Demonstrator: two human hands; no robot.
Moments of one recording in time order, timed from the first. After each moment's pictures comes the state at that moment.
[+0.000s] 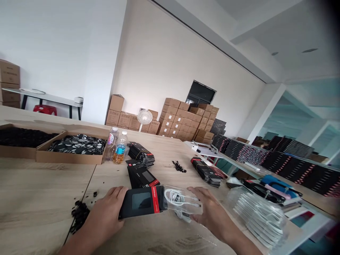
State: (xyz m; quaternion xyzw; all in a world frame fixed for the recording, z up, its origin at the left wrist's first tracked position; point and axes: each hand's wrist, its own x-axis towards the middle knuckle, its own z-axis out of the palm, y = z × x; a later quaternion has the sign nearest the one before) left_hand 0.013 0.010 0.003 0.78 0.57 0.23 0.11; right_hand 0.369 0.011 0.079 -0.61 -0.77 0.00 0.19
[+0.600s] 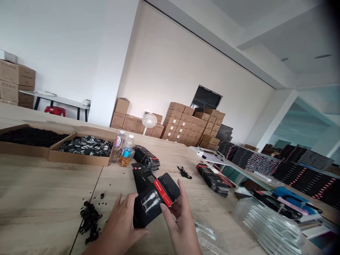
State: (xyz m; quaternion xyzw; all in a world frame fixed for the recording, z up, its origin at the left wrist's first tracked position) left_hand 0.033 -0.003 -0.005 0.70 0.52 0.40 0.27; right_hand 0.226 -0.002 0.032 -0.45 -0.66 0.27 0.54
